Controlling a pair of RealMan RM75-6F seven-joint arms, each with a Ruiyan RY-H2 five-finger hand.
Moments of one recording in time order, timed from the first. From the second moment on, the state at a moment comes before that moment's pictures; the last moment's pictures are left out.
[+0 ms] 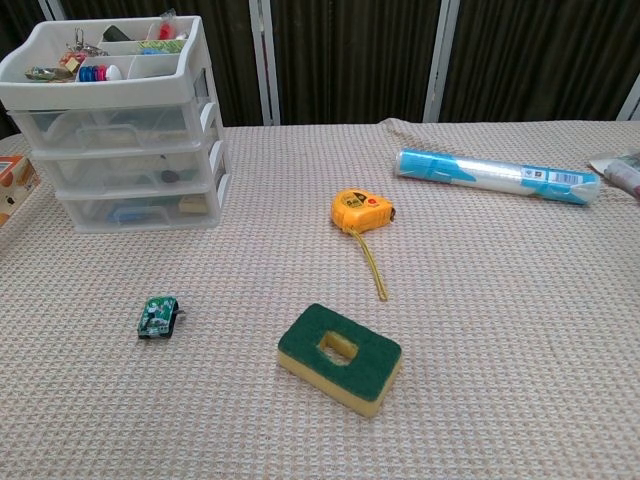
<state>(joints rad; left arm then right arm) -0.20 -1.17 -0.10 -1.80 1.38 1.31 0.04 0.09 -1.19 0.05 -1.57 -1.59 1.53 -0.06</state>
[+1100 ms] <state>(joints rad) -0.57 -1.35 -0.31 -1.70 0.75 0.92 -0.01 0.10 -1.19 0.05 -1.57 -1.59 1.52 -0.05</state>
